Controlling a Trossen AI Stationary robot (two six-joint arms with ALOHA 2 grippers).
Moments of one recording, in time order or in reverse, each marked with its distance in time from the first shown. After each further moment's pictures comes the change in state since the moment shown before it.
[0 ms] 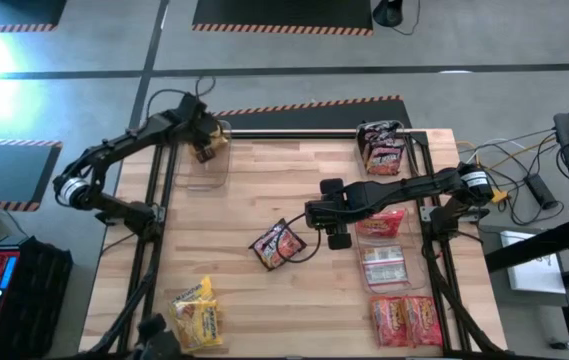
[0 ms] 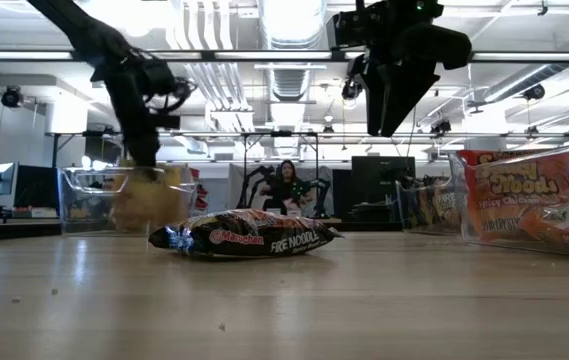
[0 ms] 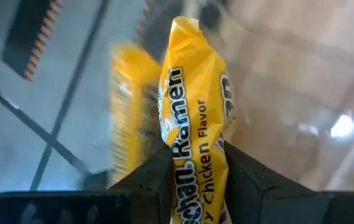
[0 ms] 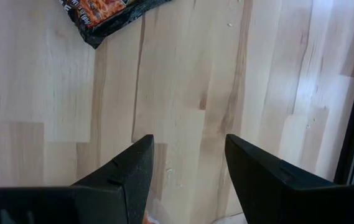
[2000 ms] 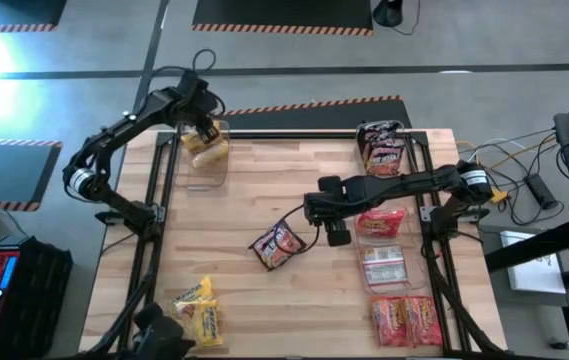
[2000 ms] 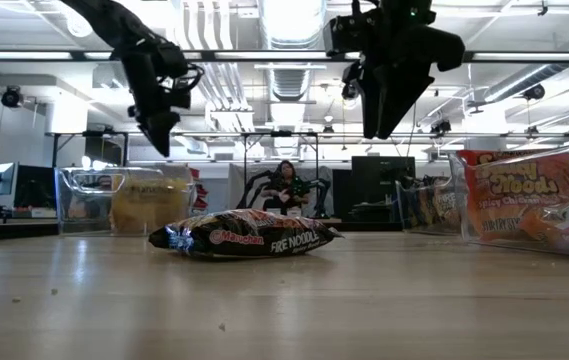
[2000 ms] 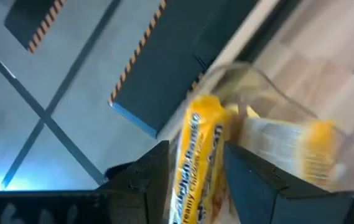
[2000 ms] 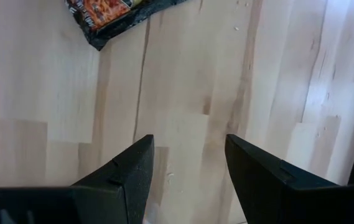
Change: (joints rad) left arm 0.016 0.101 0.314 -0.230 -0.011 -0.170; right arm -0.046 0.000 0.000 0.019 -0.070 -0.065
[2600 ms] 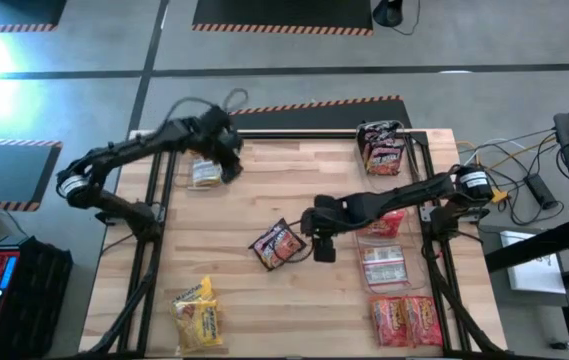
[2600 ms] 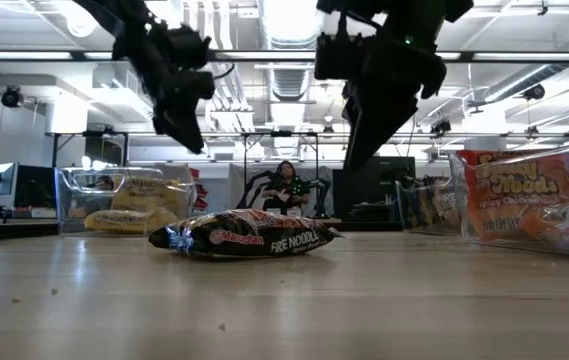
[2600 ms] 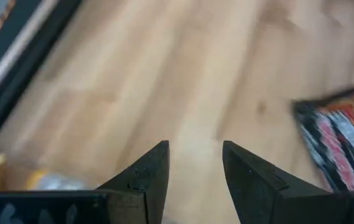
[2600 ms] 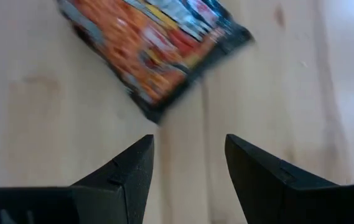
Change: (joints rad) left arm -0.309 -0.076 -0.153 0.047 0.430 -0.264; right arm 0.054 0.000 -0.231 0.439 -0.110 0.263
